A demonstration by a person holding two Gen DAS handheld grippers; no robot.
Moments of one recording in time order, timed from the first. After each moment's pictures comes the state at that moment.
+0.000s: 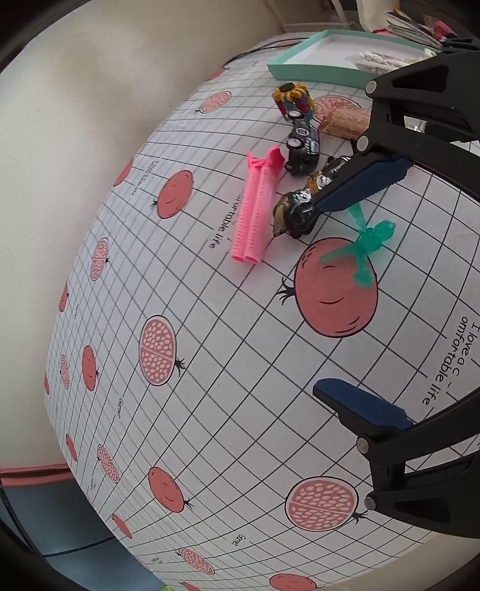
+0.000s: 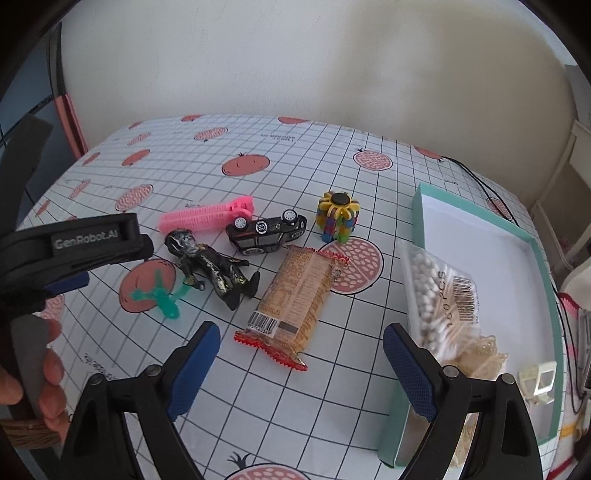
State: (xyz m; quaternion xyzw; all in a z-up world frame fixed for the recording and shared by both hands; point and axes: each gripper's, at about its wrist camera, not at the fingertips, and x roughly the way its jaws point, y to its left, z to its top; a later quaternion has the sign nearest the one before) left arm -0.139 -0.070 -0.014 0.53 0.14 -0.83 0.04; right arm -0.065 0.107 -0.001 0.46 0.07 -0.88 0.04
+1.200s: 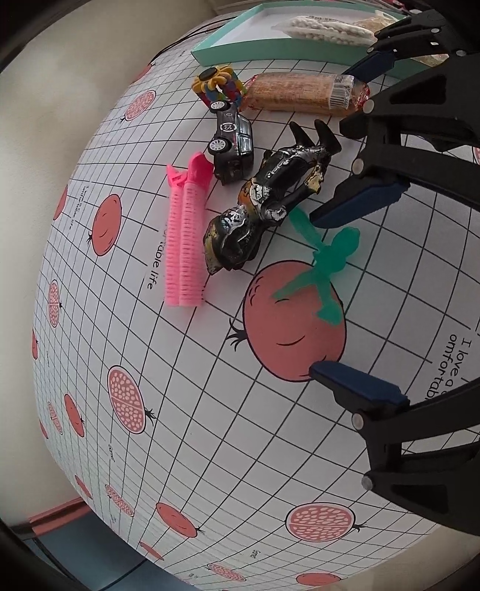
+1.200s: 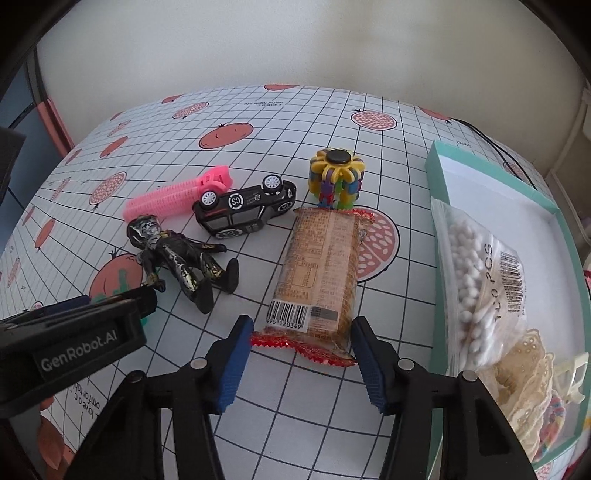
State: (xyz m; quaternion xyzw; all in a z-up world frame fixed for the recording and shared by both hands) left arm -0.136 -0.028 -0.038 0.58 0.05 -0.81 0.02; right arm -0.092 0.117 -0.037 0.51 0.03 -0.86 0.04
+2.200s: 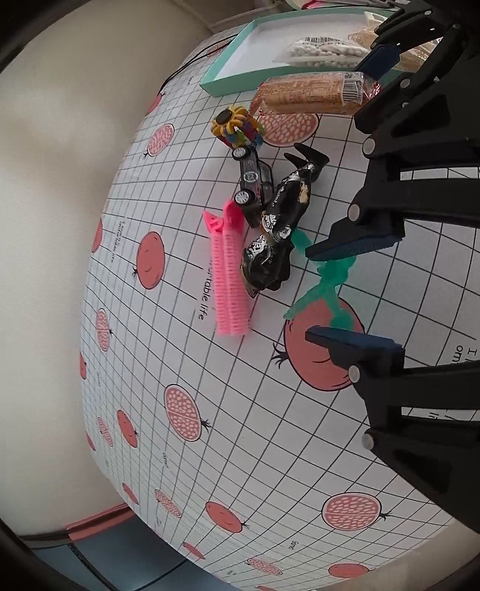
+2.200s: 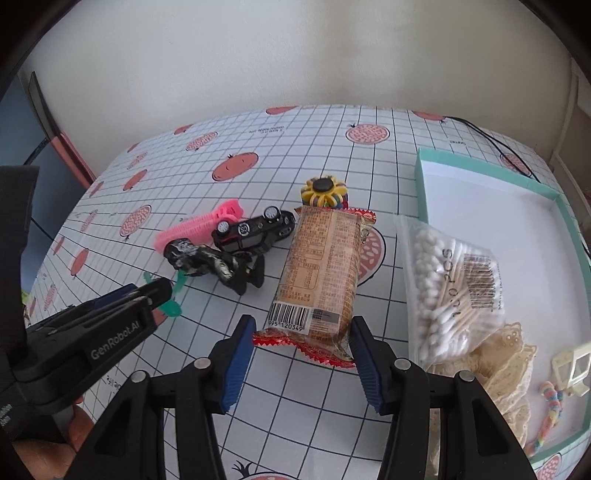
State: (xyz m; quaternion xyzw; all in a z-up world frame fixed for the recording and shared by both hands) left arm -0.129 -0.012 -0.009 0.51 0.03 -0.86 0.00; right arm -0.079 0.143 -0.004 0.49 -0.03 -0.87 0.07
